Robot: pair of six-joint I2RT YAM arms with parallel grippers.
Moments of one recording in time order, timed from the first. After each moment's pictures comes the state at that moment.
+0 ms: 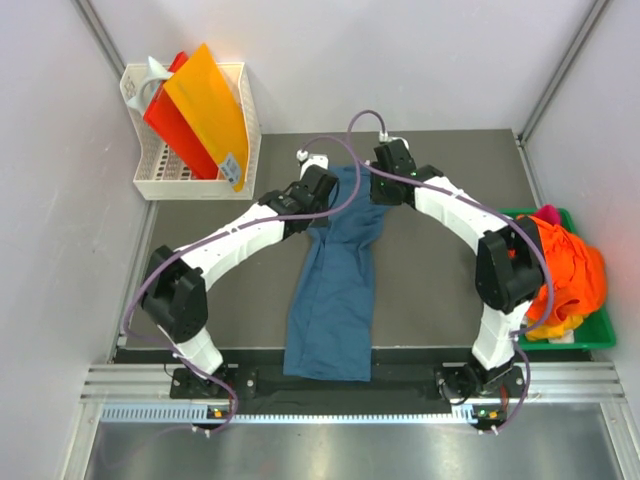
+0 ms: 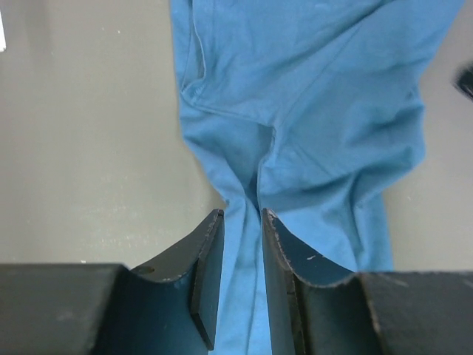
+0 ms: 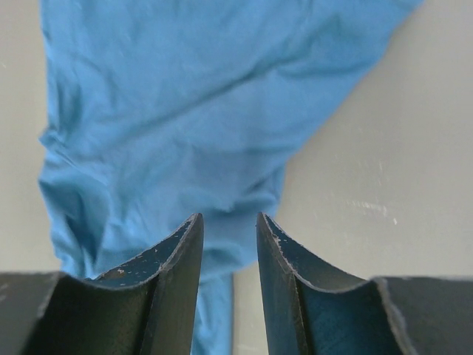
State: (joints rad) left arm -0.70 1.68 1.40 -0.54 -0.38 -0.47; right arm 0.50 1.86 1.53 -0.49 0.16 0.42
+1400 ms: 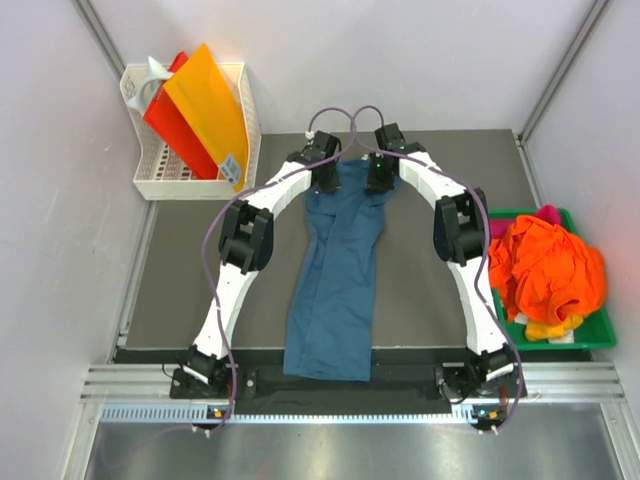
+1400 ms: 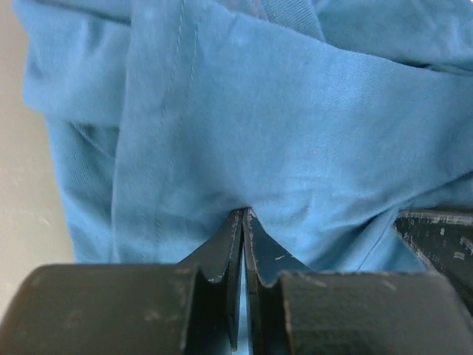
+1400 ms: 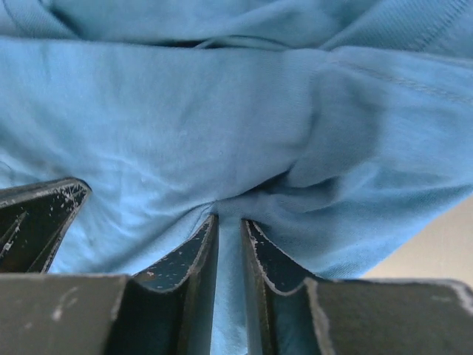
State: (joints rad) left arm -0.46 2.54 2.26 -0.62 -0.08 -0.53; right arm 0.35 2.46 2.15 -0.69 -0.09 0.48
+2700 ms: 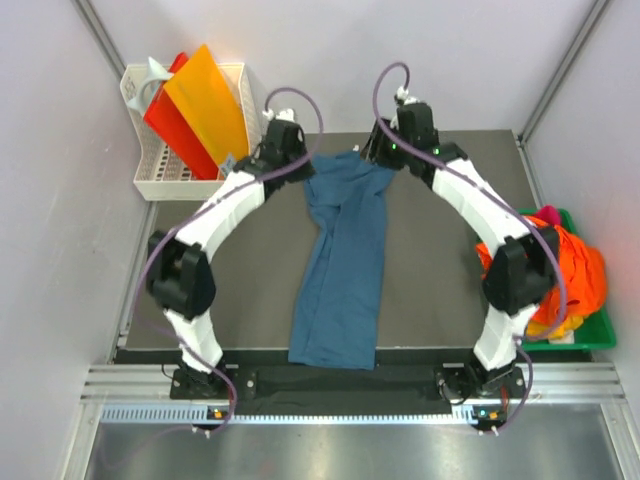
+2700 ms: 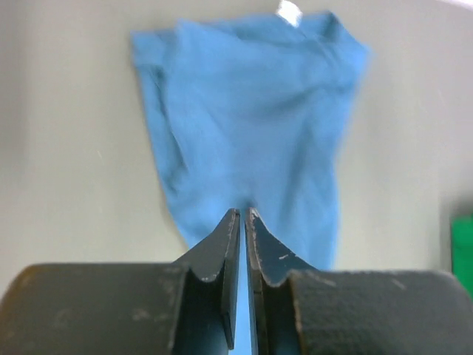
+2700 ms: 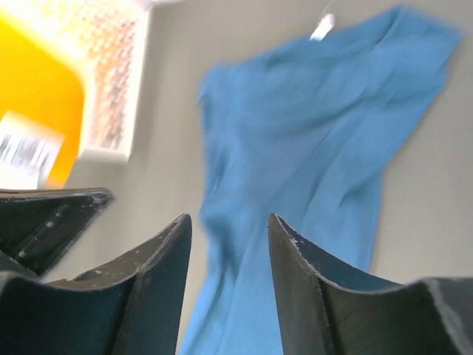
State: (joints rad) left arm -0.40 1.92 1.72 -0.42 -0.05 -0.55; right arm 0.39 1.90 1.80 -0.44 -0.07 0.53
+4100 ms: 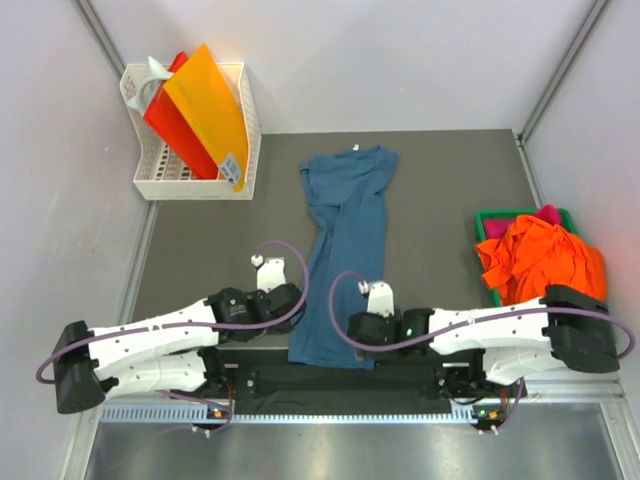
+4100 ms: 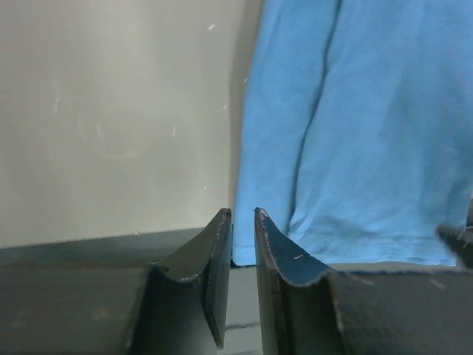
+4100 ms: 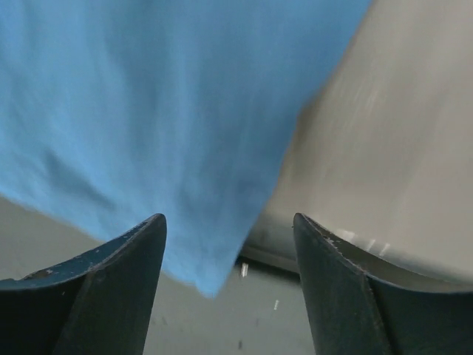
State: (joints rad) left arm -1.14 1.00 0.70 -0.84 -0.44 -1.05; right arm 1.36 1.29 0.68 -0.55 0.42 1.04
